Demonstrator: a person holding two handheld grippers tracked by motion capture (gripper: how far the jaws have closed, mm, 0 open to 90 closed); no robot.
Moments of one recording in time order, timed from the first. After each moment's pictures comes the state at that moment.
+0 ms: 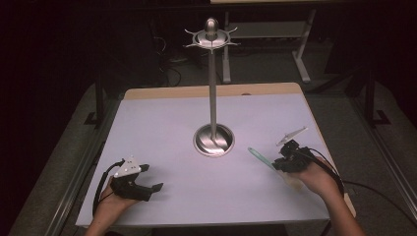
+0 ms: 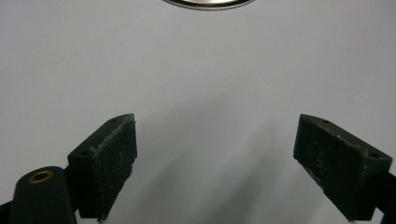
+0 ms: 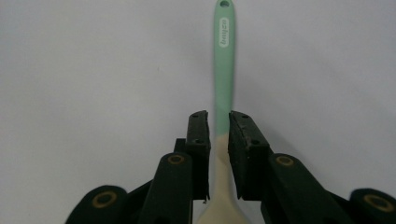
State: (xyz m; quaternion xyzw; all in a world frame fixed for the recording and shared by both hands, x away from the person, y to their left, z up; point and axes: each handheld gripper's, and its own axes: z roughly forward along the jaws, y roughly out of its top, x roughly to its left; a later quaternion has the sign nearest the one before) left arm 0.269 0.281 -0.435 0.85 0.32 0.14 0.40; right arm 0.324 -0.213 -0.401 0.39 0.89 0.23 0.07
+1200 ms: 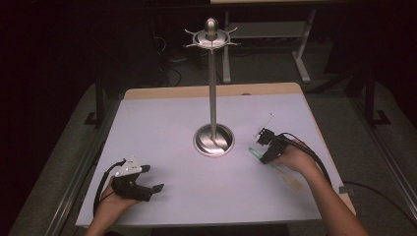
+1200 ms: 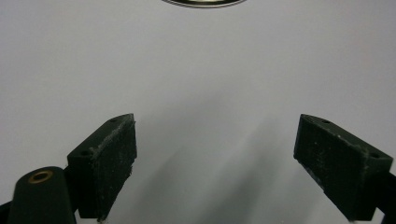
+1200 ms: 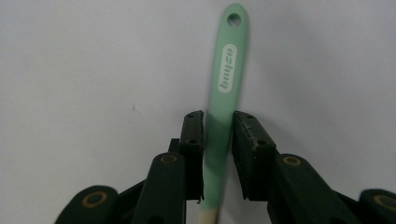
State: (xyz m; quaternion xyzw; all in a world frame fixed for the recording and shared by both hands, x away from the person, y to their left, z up) left arm 0.270 0.279 -0.436 0.85 0.32 0.13 0.40; right arm 0.385 -0.167 -0.418 0.36 0.93 0.12 0.02
